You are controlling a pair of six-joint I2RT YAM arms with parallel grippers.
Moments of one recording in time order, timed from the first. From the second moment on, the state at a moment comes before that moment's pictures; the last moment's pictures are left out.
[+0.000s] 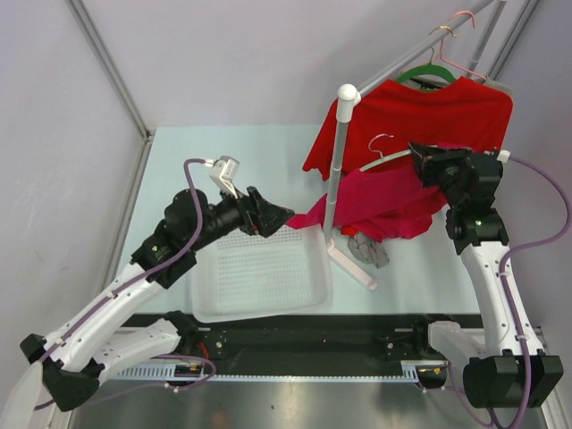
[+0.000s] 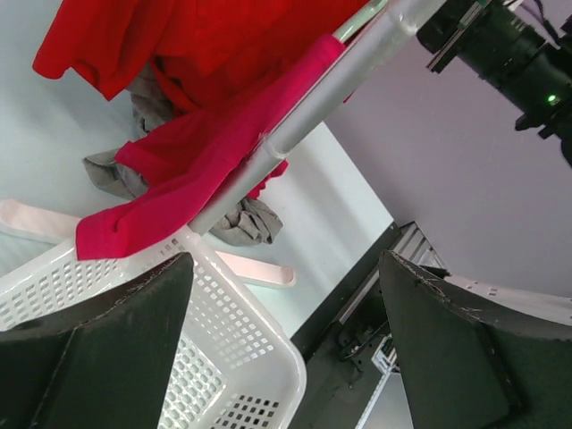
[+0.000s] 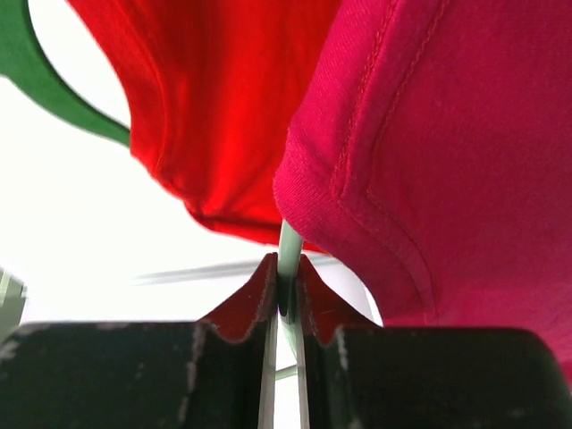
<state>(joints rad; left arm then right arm) -0.73 0.87 0.93 -0.21 0.15 -0.60 0.02 0.99 1.04 -0.19 -0.08 1.46</state>
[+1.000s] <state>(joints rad) -0.58 1.40 1.27 -0.16 0.63 -0.58 0.06 1.01 0.98 -0.02 -0.23 1.55</state>
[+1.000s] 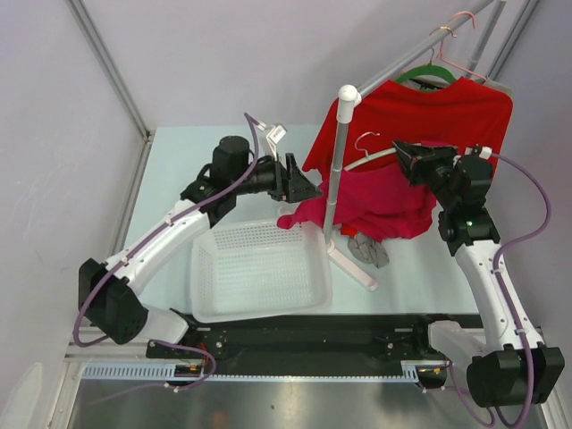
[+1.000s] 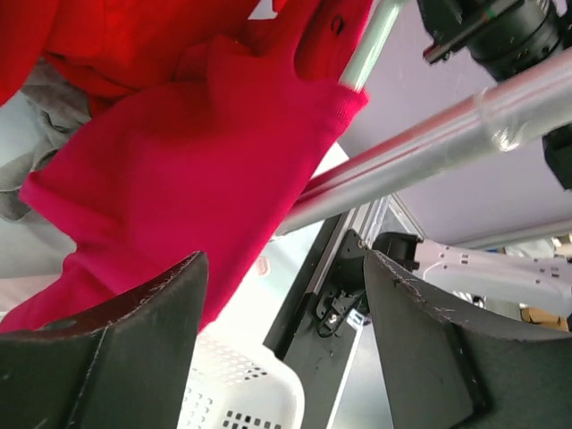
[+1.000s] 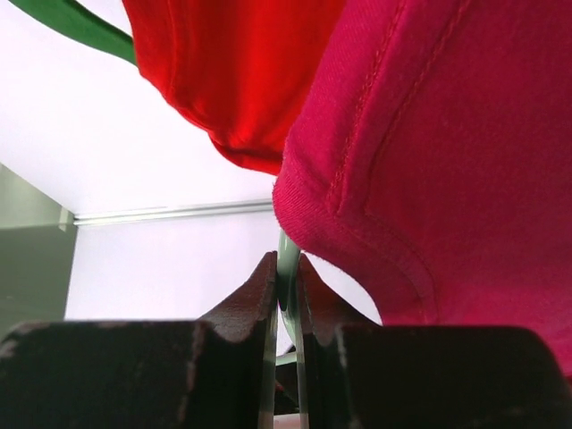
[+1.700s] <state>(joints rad) -0.63 1.44 1.27 -0.13 0.64 -0.43 0.08 1.02 1.01 -0.10 -0.13 1.62</state>
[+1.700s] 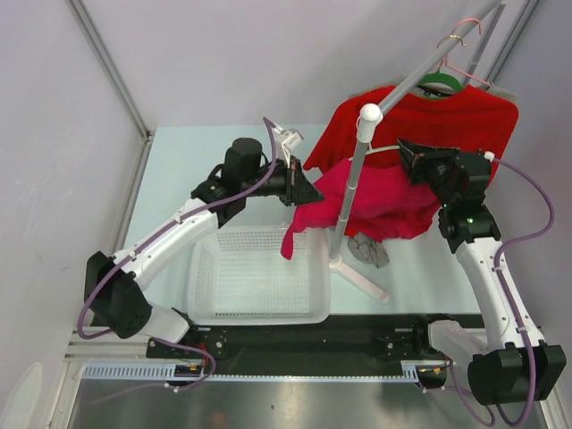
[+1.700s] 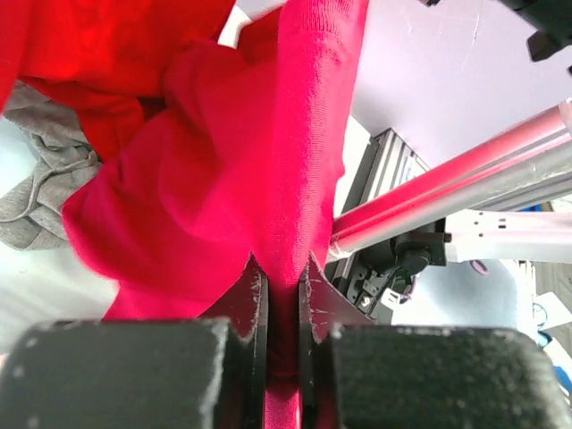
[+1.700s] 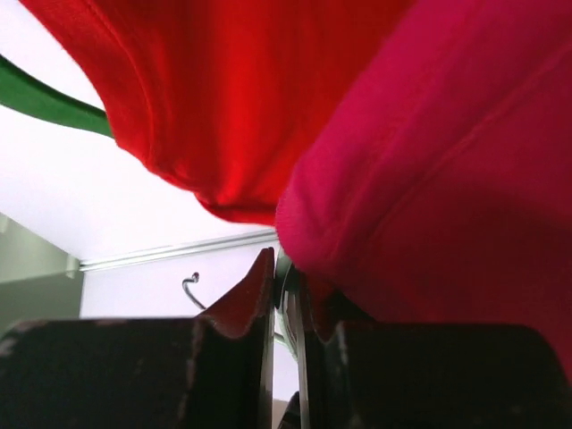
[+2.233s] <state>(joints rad) -0.63 1.44 1.31 -0.25 0.51 -0.34 0.21 1.04 1.11 -0.18 -0.20 1.33</state>
